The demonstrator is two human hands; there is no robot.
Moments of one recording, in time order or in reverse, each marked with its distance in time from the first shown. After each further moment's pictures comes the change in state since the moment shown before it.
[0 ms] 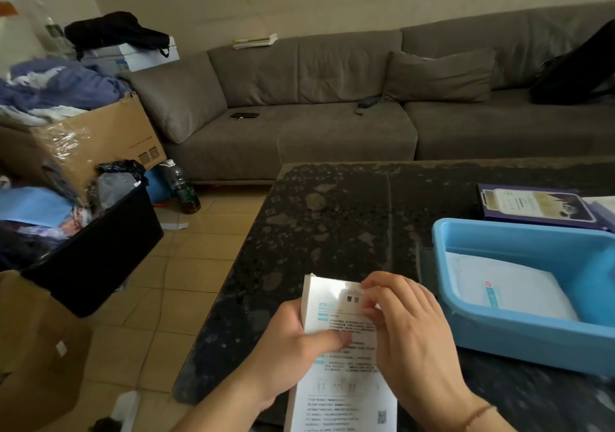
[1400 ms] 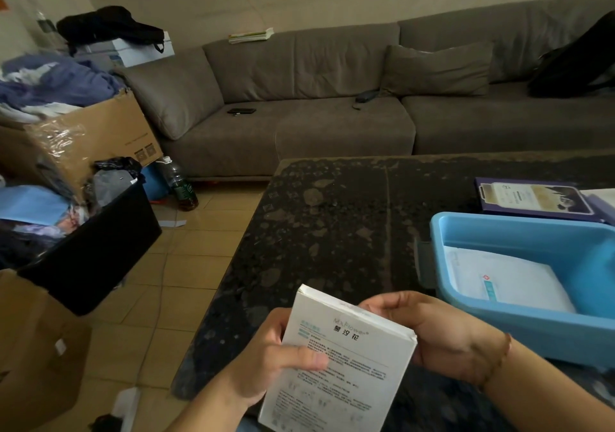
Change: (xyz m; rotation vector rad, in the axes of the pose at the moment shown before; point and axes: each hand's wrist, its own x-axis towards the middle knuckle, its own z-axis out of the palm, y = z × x) left_hand -0.004 -0.019 -0.019 -0.174 -0.231 0.167; right_hand 0.025 0.046 -0.009 1.311 -0.911 0.943
